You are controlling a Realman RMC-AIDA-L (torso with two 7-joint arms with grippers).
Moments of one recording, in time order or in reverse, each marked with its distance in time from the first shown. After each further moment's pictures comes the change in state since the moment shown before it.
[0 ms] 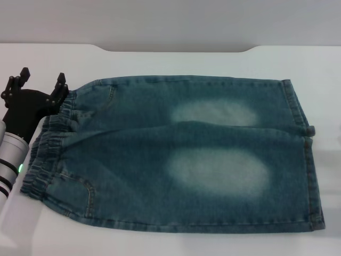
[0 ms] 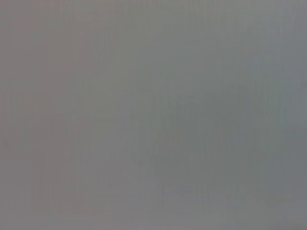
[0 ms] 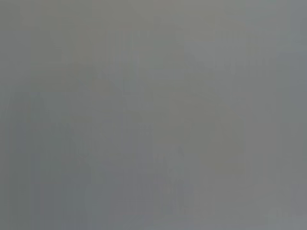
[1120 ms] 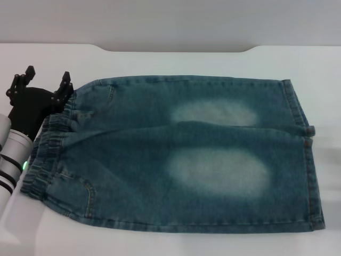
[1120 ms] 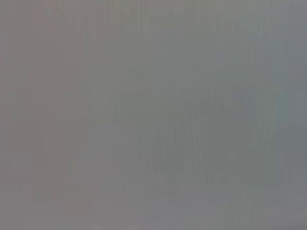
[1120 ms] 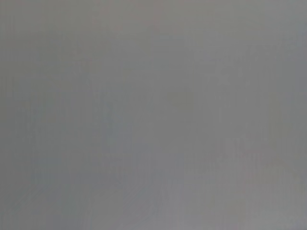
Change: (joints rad) left arm -0.015 -0.003 0.002 -0.001 0.003 -0.017 0.000; right arm 0.030 -0.003 0.061 -0.024 -0.001 -0.076 -0.048
